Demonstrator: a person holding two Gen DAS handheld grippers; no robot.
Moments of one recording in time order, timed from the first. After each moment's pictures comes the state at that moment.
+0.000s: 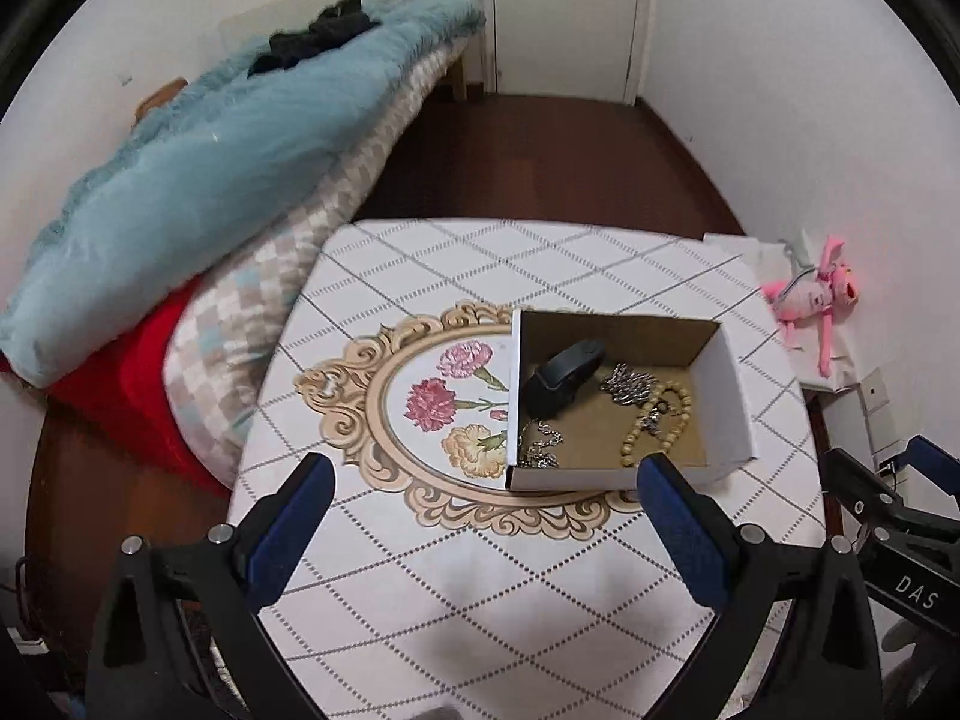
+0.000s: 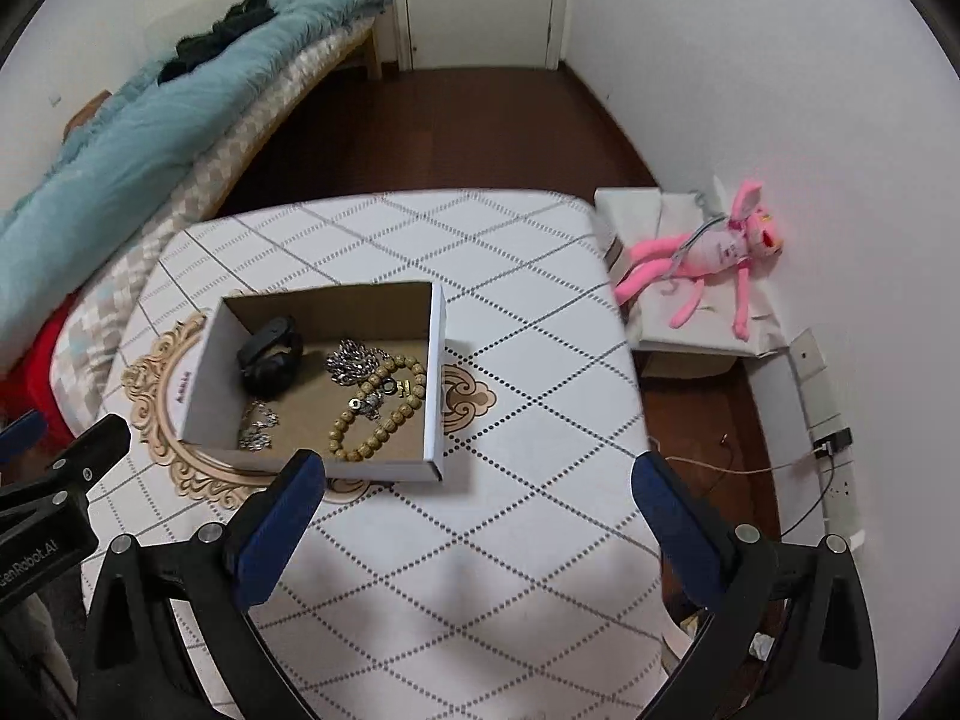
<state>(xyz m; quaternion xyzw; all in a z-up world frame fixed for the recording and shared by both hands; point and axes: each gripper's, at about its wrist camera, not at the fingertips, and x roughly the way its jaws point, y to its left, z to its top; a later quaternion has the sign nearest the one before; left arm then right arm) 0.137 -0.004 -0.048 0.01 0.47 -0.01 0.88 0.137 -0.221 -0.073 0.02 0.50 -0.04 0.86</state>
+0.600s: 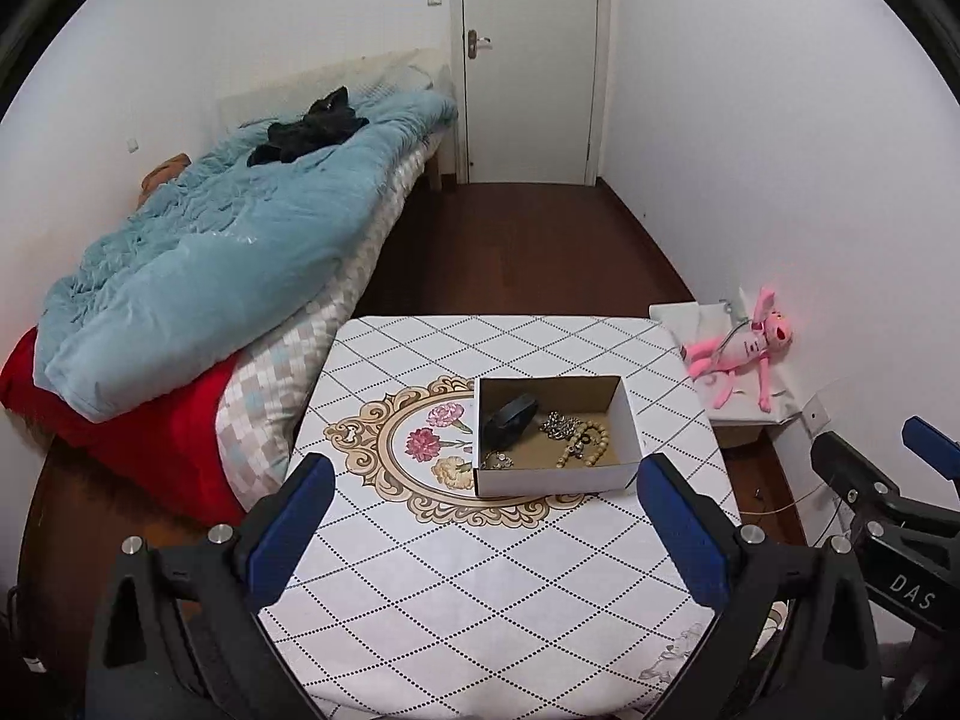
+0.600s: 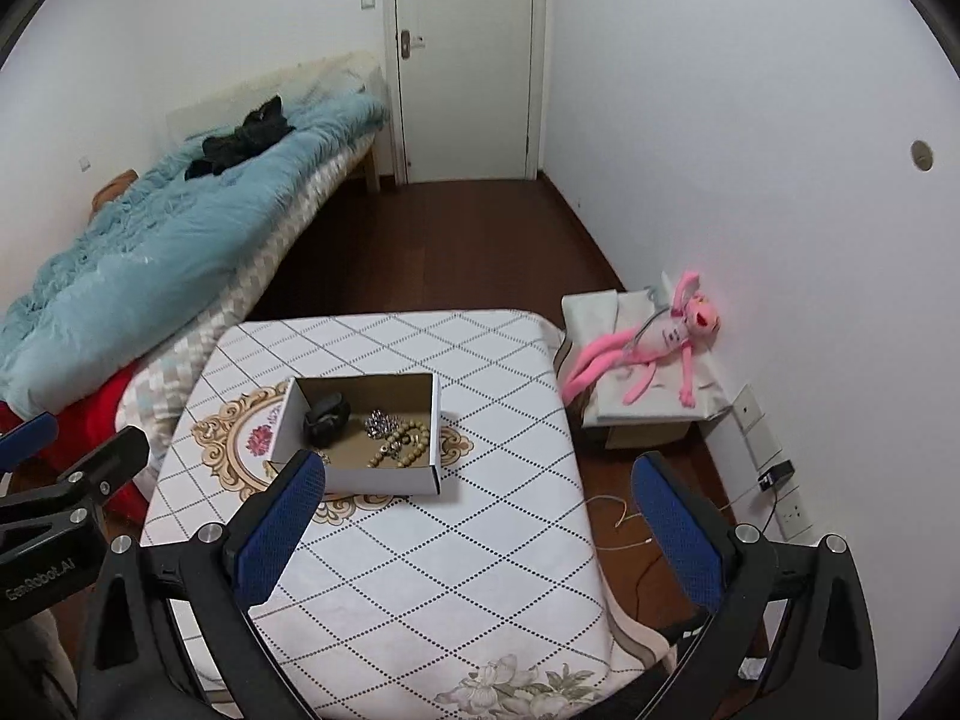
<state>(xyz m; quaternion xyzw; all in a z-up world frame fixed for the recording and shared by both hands) 0.041 -0.013 0.051 0.01 0.38 -0.04 0.93 0.011 -0.224 0.060 0.02 0.38 -0.05 0.92</state>
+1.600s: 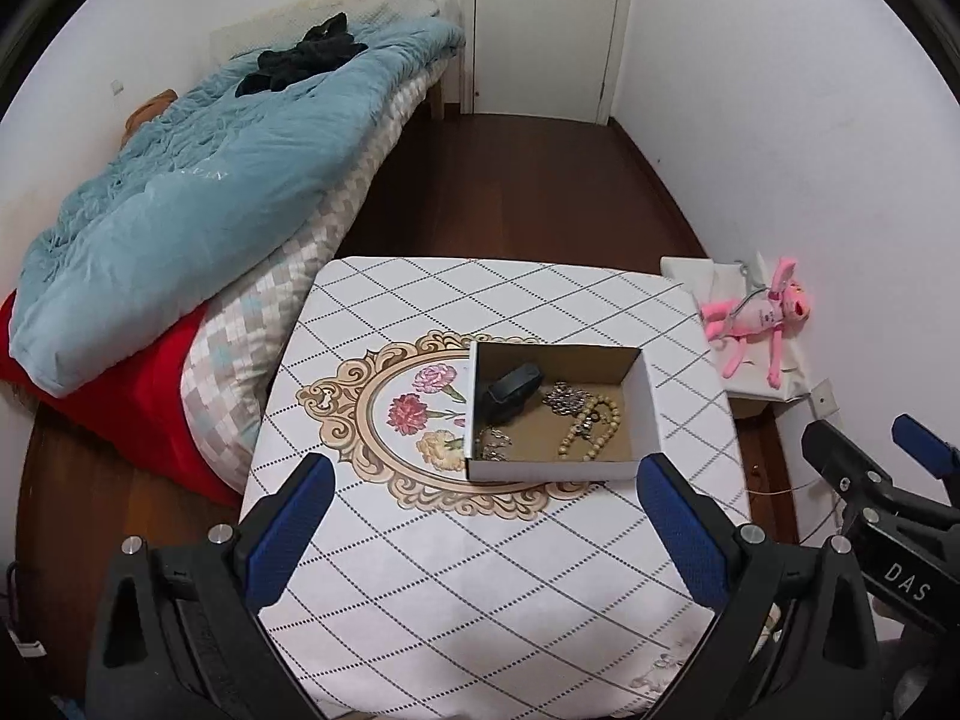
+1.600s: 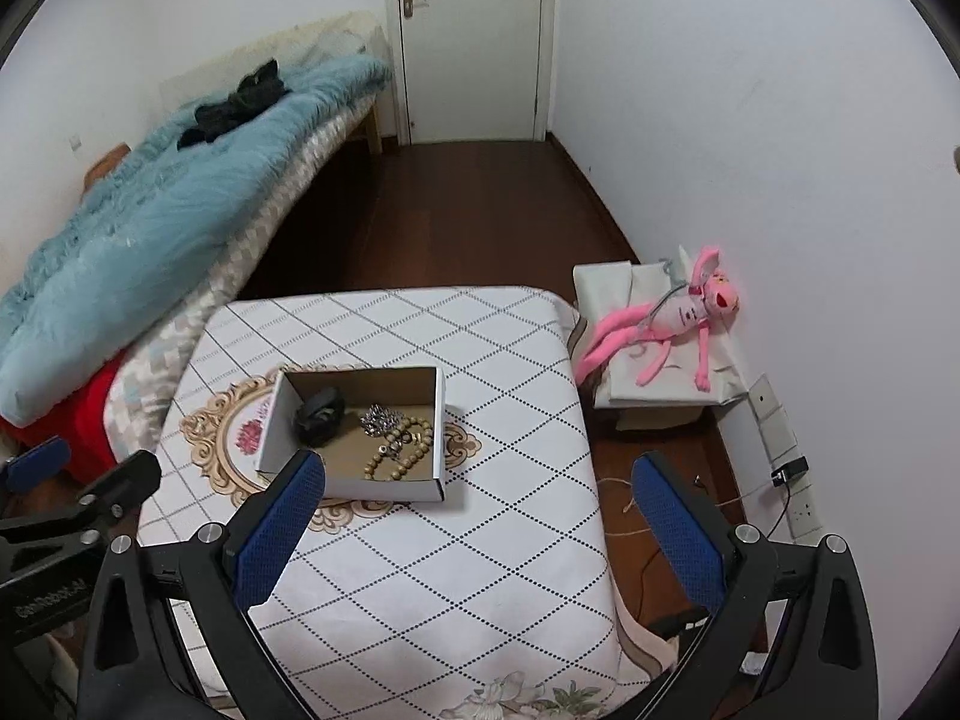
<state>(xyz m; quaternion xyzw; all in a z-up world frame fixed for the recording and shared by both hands) 0.113 -0.016 0.012 0.00 0.46 -0.03 0.88 0.087 -0.225 0.034 0.02 0.44 -0.04 0.90</state>
